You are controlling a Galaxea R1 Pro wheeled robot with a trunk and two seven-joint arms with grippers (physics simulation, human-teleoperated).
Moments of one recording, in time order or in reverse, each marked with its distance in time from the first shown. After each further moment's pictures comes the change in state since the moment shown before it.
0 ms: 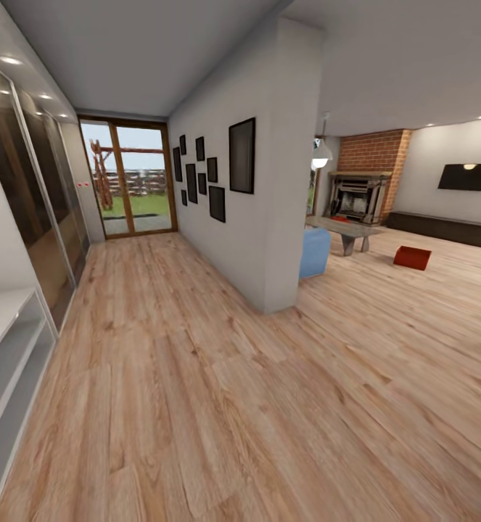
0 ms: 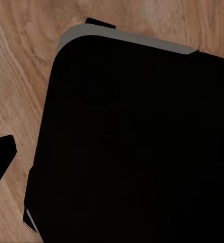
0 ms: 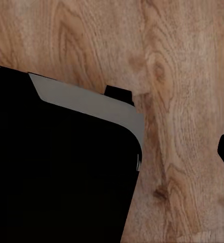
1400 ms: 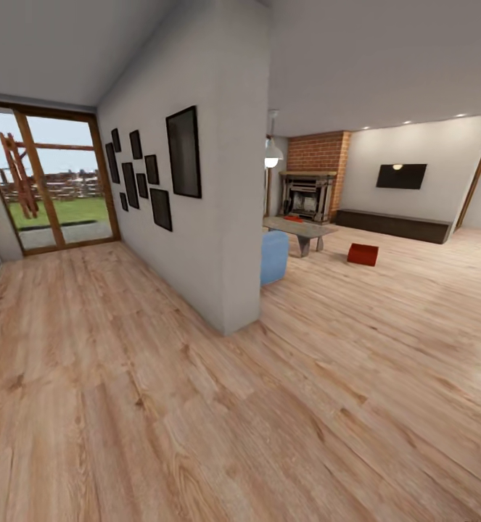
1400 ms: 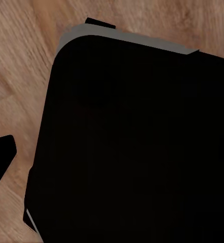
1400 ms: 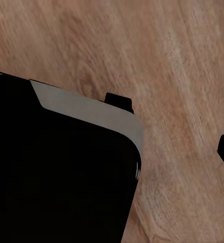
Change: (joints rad) left arm 0.000 0.000 0.000 0.000 0.000 0.000 0.000; right arm 0.000 0.000 0.009 0.001 0.005 -0.029 0.000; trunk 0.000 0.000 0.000
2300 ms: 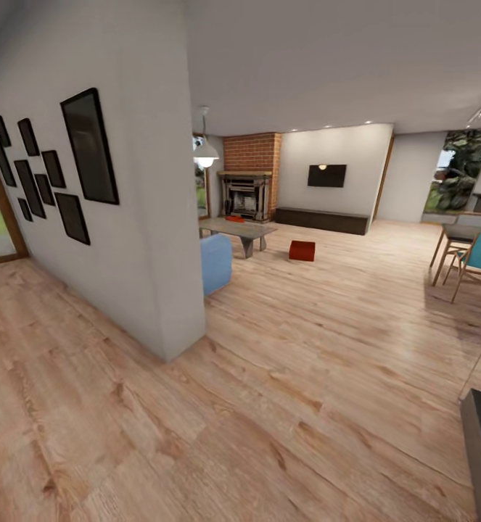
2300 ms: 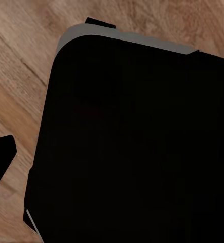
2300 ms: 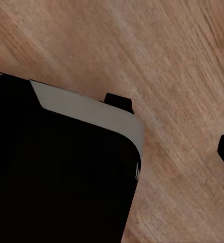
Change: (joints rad) left arm 0.000 0.000 0.000 0.000 0.000 0.000 0.000; right arm 0.000 0.000 0.001 0.000 0.001 -0.001 0.000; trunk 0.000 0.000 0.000
